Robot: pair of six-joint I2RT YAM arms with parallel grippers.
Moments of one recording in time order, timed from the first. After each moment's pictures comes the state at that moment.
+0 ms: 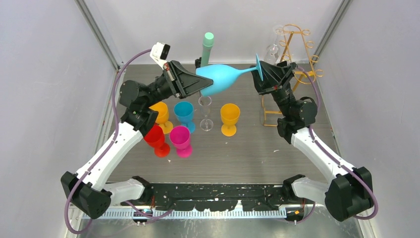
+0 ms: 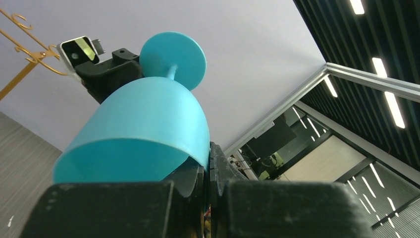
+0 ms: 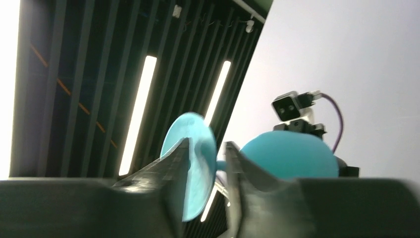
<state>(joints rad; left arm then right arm) -0.53 1.17 1.19 0.60 0.72 -1.39 0.36 1.14 0.81 1.18 -0.31 2.09</state>
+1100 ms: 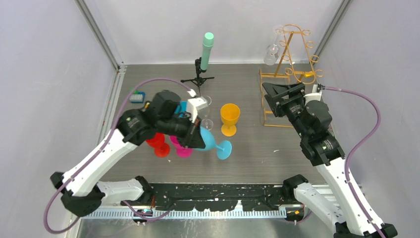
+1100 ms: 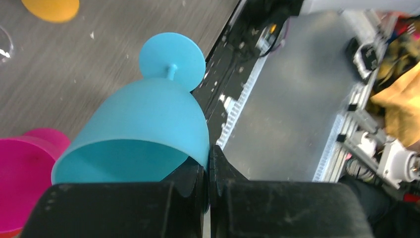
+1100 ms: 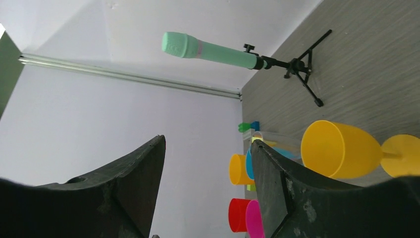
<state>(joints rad) -0.78 1.09 1.41 -0.97 0.54 -0.23 0.36 0.72 0.94 -0.24 0.07 1.28</state>
